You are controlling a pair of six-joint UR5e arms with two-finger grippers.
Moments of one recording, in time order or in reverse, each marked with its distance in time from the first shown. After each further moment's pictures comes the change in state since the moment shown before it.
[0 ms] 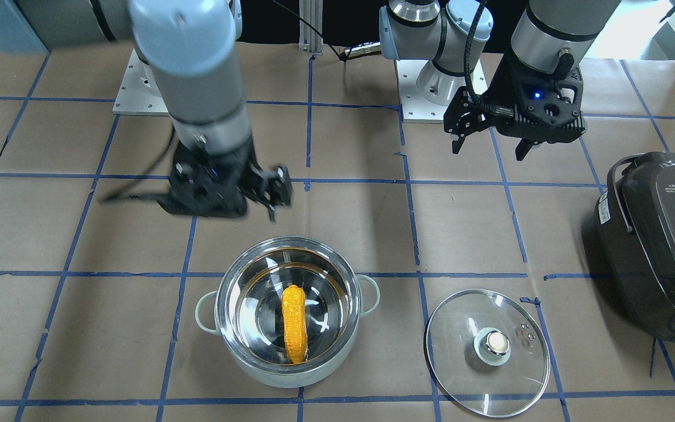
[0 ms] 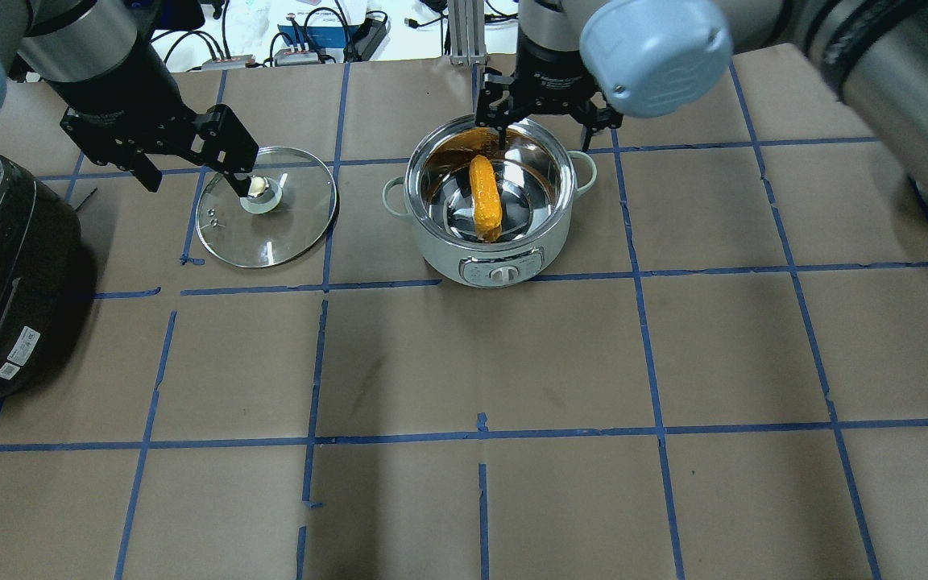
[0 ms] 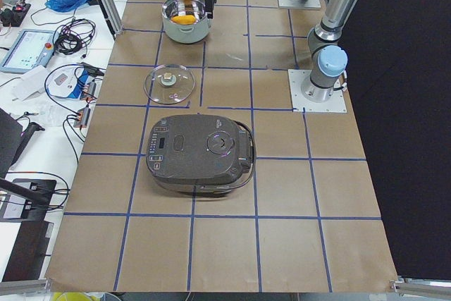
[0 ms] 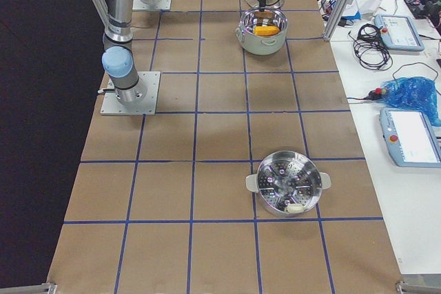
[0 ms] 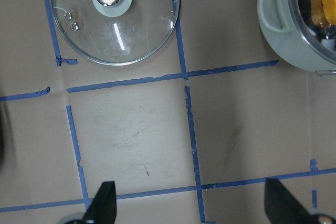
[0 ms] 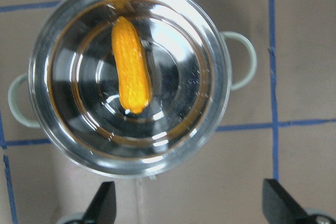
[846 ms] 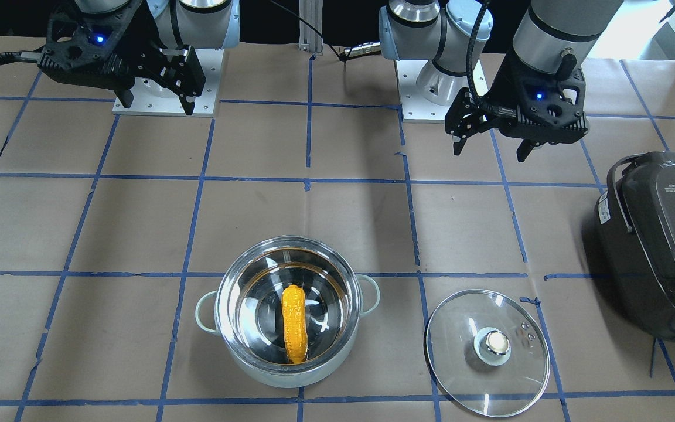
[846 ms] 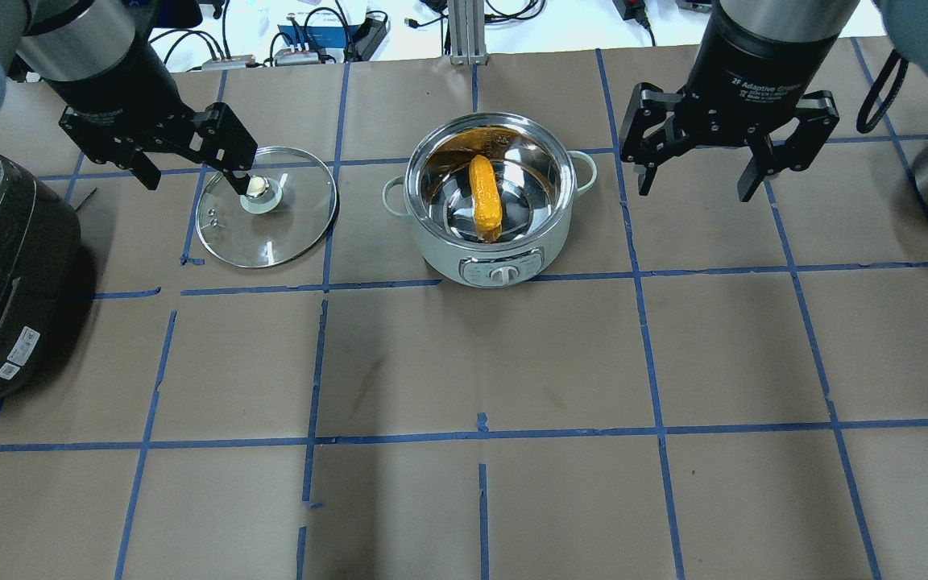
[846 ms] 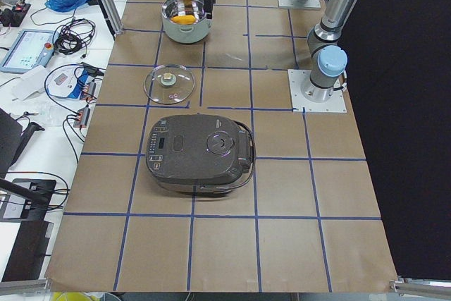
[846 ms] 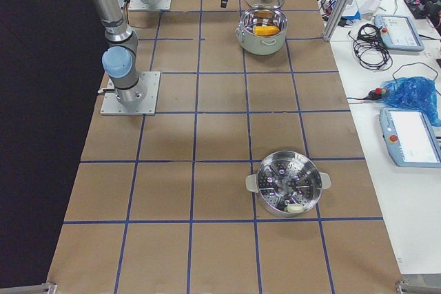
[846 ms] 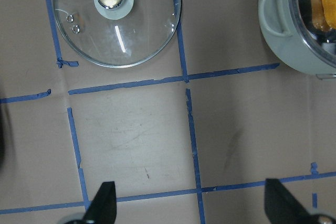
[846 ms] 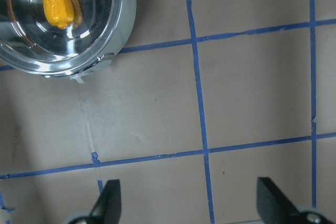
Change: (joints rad) left arm 0.004 -0.002 -0.002 0.009 -0.002 -0.002; right arm -0.134 -0.242 0.093 0.199 0.003 -0.089
